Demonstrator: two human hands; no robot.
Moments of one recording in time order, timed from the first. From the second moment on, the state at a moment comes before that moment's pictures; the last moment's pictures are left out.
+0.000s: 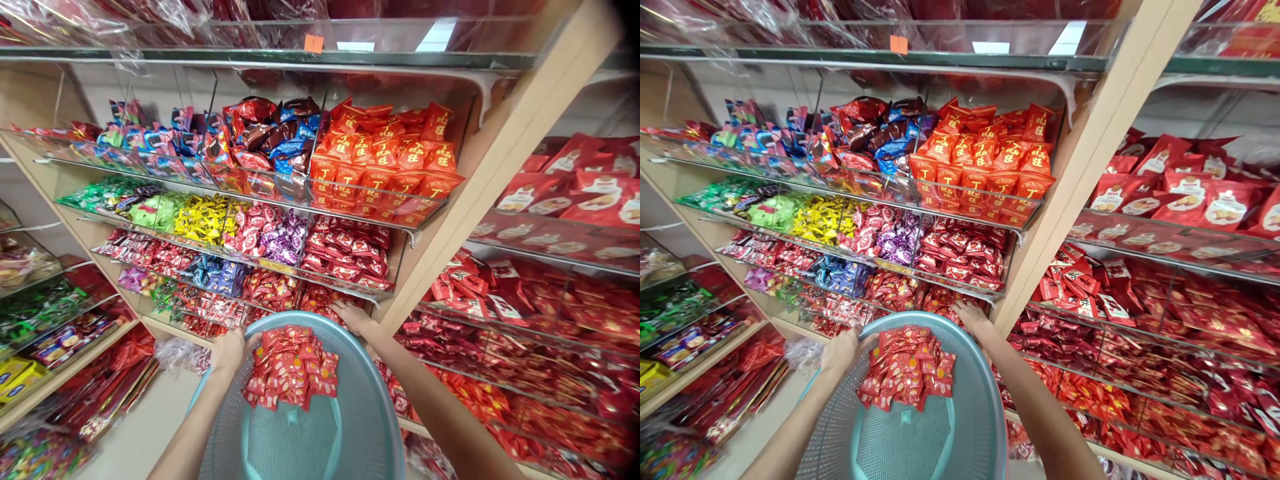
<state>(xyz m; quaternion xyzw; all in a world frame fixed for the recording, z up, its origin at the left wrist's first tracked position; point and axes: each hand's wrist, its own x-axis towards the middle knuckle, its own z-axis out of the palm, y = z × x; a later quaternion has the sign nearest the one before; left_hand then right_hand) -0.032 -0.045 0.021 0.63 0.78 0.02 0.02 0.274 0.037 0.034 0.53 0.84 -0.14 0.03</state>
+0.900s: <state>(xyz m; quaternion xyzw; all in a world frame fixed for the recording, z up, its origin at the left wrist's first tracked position) -0.036 -0.039 0.018 0.64 0.77 0.01 0.01 0.261 0.027 0.065 0.66 0.75 -0.07 0.04</state>
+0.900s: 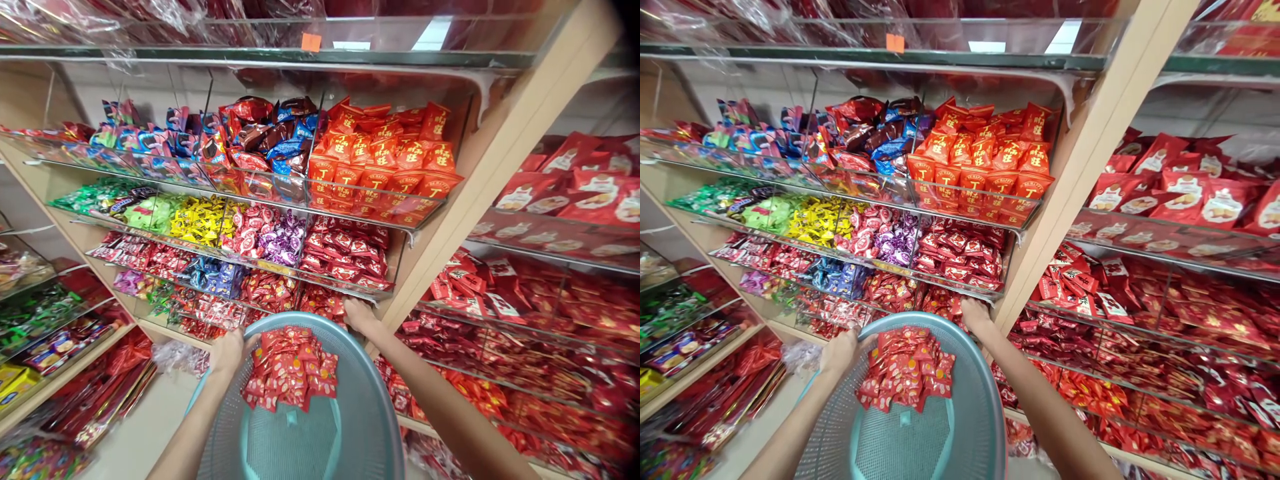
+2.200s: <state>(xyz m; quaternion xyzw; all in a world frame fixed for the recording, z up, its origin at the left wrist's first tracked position) -0.036 -0.039 0.014 0.63 0.78 0.02 0.02 0.232 -0.070 0.016 0.72 0.68 -0.15 -0.06</state>
